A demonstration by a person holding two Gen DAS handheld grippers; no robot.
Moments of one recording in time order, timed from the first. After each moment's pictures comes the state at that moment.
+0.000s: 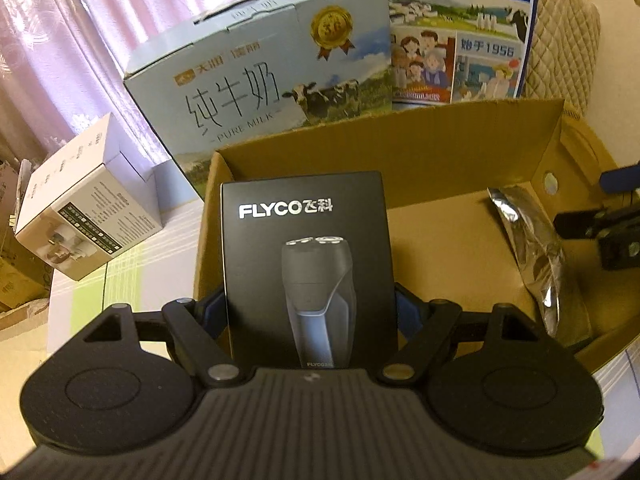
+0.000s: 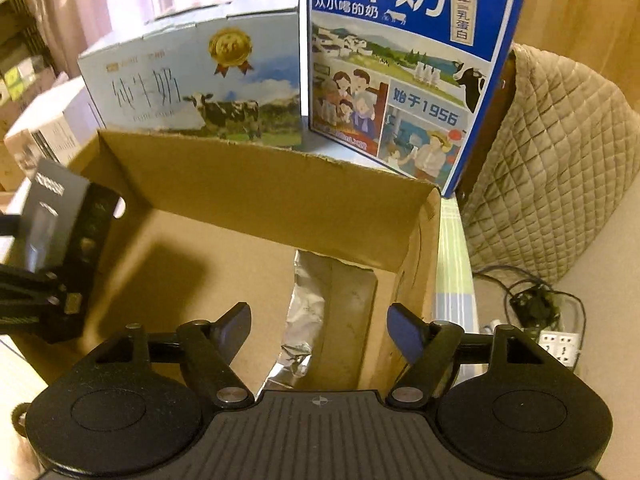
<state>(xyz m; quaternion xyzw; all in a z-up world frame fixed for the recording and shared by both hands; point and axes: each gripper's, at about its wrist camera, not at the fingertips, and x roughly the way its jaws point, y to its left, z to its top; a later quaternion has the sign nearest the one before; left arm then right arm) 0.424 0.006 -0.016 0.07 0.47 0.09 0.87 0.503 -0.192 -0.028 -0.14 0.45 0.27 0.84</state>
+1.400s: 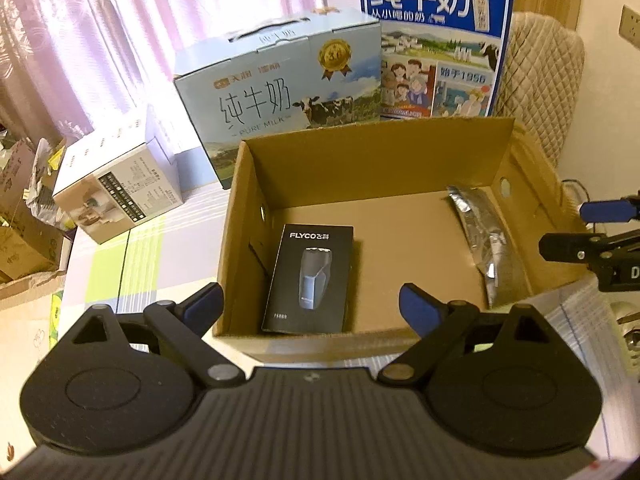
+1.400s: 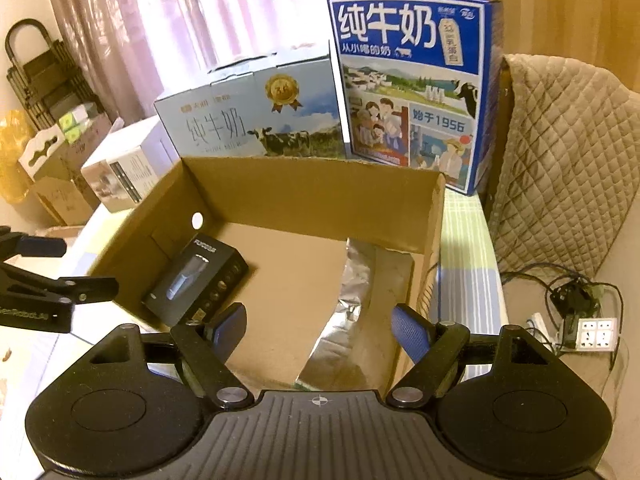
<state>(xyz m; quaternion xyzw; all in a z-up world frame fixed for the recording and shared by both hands) 0.337 -0.010 0.031 0.03 0.45 0.10 0.89 0.428 -0.244 0.010 -0.06 0.41 0.34 0.84</state>
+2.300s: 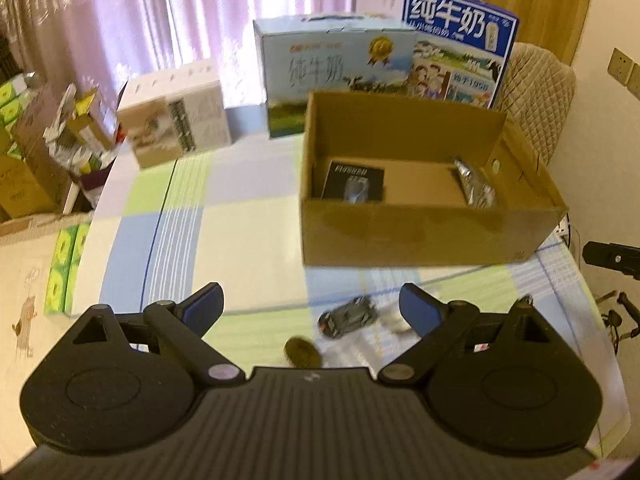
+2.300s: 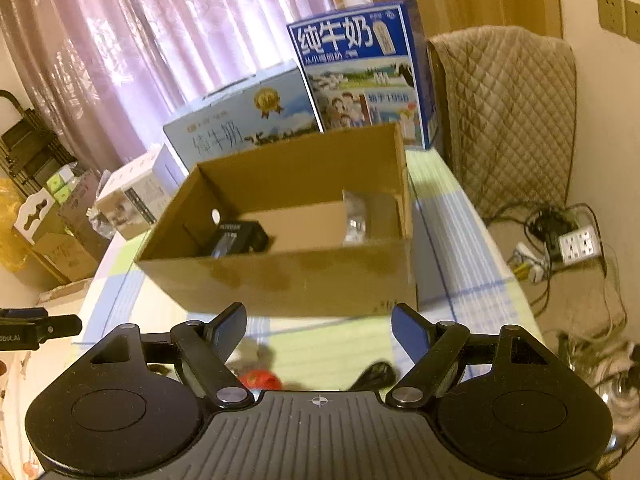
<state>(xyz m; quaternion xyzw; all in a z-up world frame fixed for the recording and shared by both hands) 0.194 0.046 0.042 -0.04 0.44 0.10 0.89 0.301 -0.288 0.016 0.04 0.41 0.27 0.87</state>
